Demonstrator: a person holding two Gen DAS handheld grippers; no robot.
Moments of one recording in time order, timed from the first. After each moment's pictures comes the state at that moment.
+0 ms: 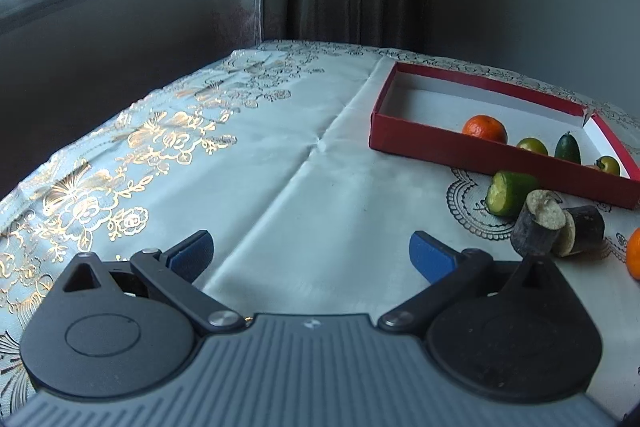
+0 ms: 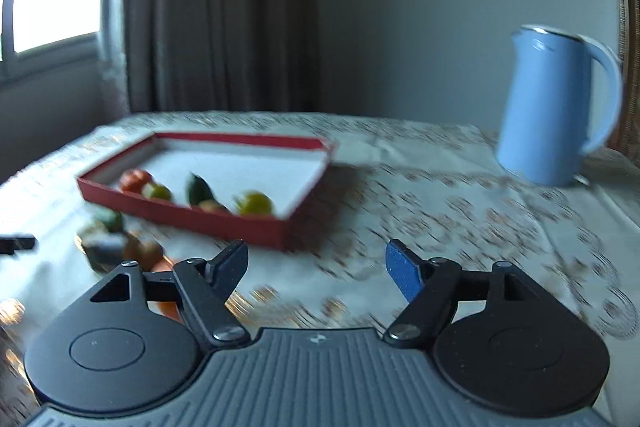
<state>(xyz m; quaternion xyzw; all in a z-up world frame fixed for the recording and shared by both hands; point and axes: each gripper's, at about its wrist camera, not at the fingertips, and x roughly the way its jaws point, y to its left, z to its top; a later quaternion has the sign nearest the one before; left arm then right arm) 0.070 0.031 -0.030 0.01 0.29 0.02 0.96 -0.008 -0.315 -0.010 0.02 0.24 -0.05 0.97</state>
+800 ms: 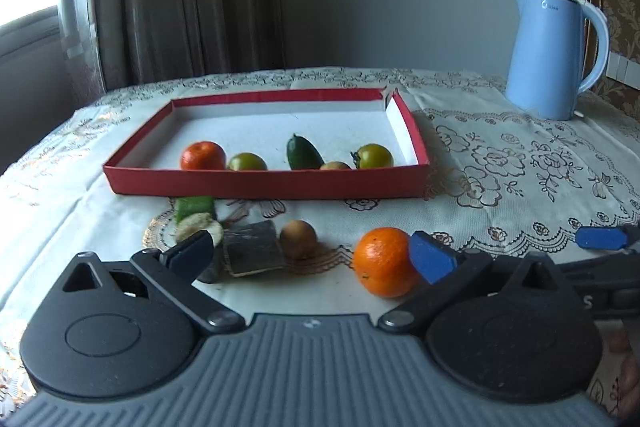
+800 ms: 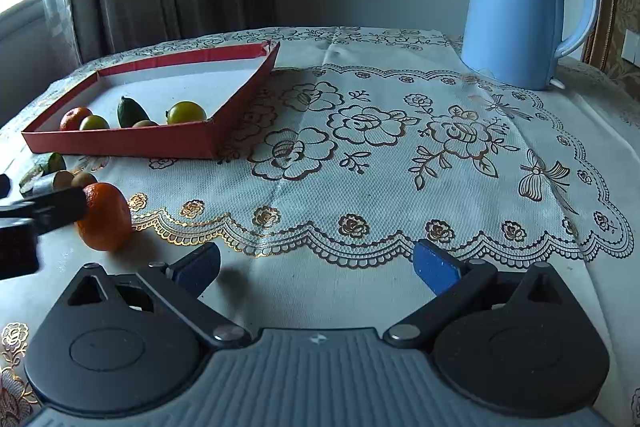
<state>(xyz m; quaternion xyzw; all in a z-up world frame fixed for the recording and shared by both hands) 0.041 -0.161 -0.016 0.07 0.28 -0.14 0.95 0.002 -0.340 -0.044 0.06 0.35 -0.09 0.93</state>
